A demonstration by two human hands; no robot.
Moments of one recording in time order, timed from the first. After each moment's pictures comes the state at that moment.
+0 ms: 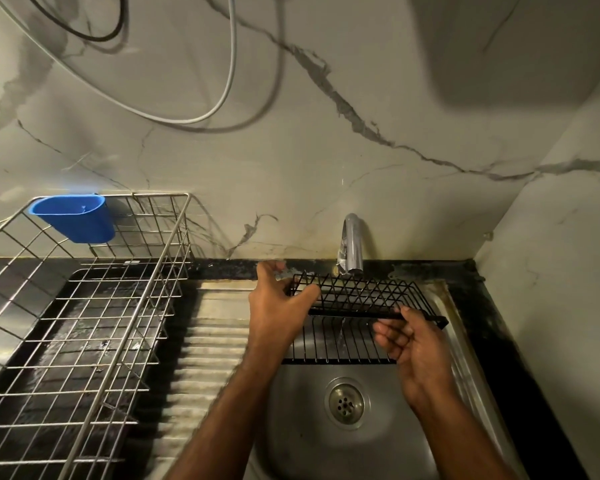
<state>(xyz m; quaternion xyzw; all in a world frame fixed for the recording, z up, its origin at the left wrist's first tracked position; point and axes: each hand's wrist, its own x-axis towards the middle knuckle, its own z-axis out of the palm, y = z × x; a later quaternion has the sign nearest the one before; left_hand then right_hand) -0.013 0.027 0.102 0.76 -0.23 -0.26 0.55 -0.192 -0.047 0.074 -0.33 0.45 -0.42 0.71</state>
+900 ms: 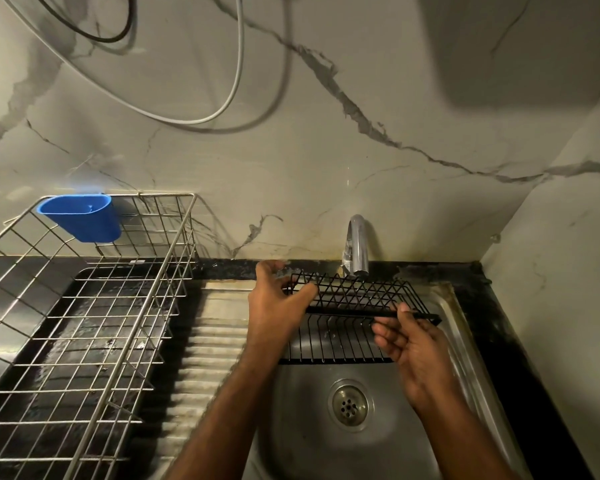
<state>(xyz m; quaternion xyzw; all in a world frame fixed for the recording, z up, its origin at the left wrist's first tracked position) -0.004 0.029 0.105 0.75 -0.22 -0.26 0.57 -0.186 -0.050 0.071 -0.35 0.45 -0.39 0.72</state>
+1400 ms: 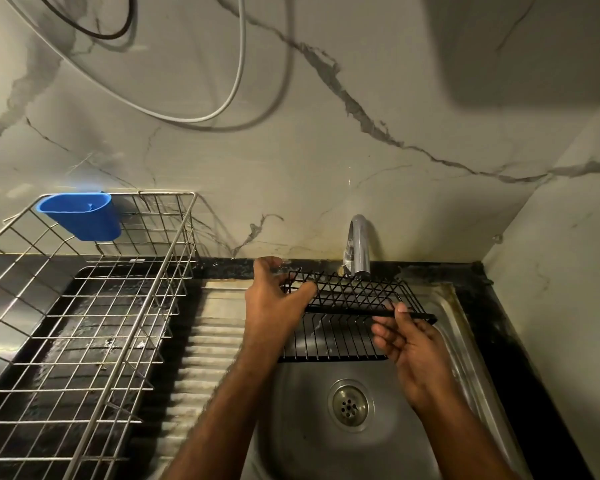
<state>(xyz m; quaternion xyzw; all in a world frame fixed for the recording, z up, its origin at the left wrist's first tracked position) -0.002 0.032 0.116 0.76 -0.22 -0.25 0.56 -0.184 -0.051 0.068 -0.35 0.44 -0.38 0.73</state>
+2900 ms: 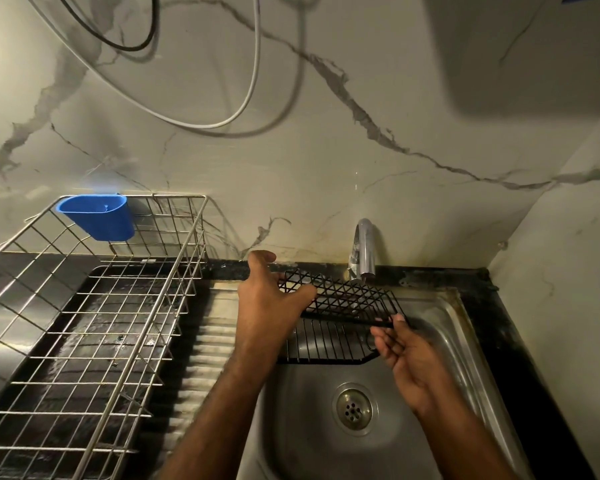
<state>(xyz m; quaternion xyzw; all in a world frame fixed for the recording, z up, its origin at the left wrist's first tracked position) -0.001 0.054 0.138 0.80 -0.27 -0.18 0.51 -0.180 -0.050 0.059 -0.27 0.44 -0.34 0.78</state>
